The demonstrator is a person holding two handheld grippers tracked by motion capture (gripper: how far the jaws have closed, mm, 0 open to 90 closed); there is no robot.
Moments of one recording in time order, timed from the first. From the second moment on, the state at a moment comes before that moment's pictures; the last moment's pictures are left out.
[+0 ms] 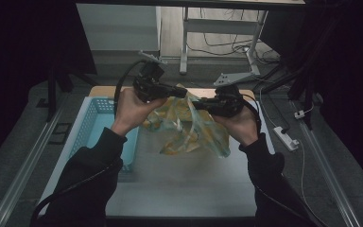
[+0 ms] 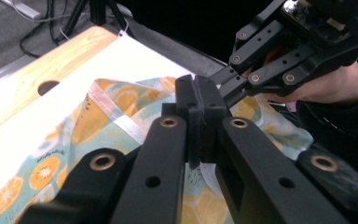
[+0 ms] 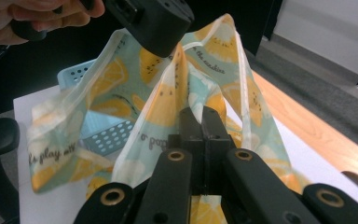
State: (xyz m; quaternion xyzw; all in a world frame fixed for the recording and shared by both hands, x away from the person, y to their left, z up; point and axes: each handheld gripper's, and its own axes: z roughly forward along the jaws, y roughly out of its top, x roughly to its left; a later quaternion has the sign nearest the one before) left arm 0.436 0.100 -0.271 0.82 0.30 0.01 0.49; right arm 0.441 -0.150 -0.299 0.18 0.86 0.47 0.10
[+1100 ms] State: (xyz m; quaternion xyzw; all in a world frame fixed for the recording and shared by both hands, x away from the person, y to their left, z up) left arm 0.463 0.086 -0.279 0.83 0.31 0.08 0.46; right arm 0.467 -0.143 -0.291 0.21 0.85 0.46 0.15
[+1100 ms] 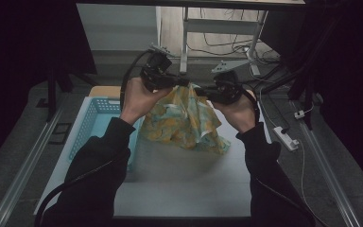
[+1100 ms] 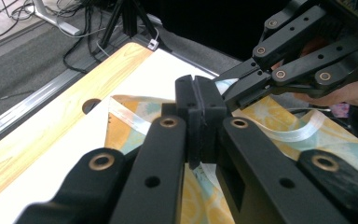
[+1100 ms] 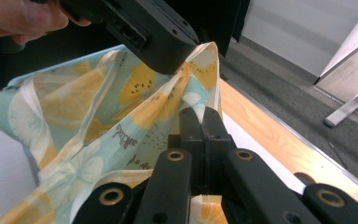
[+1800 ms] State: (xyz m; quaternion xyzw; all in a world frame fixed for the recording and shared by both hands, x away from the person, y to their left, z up) left arm 0.480 0.079 -0.351 0.84 0.33 0.06 0.42; right arm 0.486 -0.140 -0.355 0.24 0.86 0.43 0.13
